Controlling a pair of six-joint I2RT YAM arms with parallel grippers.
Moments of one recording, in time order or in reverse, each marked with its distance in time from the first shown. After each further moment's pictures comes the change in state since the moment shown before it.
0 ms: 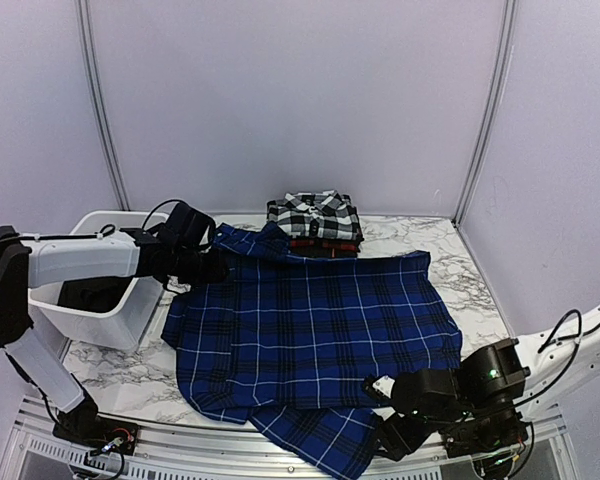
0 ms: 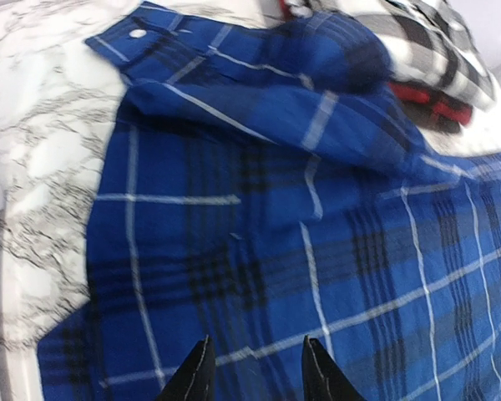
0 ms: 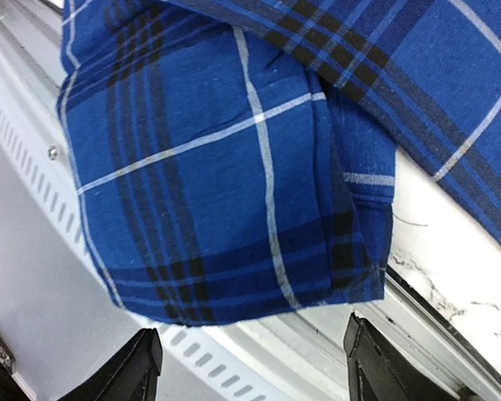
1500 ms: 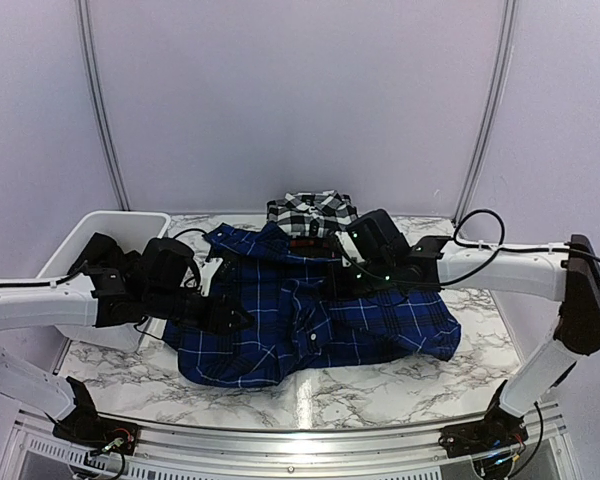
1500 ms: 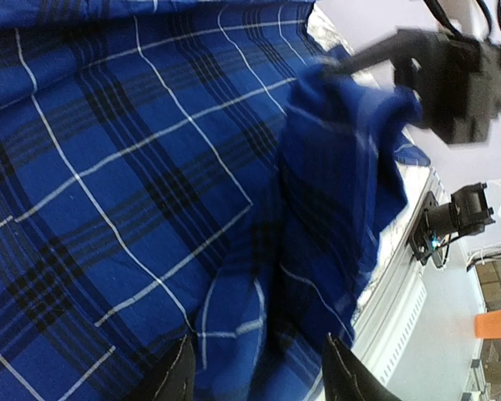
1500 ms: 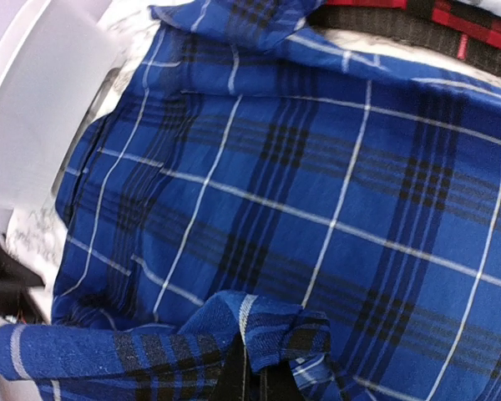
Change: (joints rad) left arm -0.229 -0.354 -0.304 0.118 0.409 0.026; right arm -0.686 0.523 0.562 0.322 -0.070 -0.354
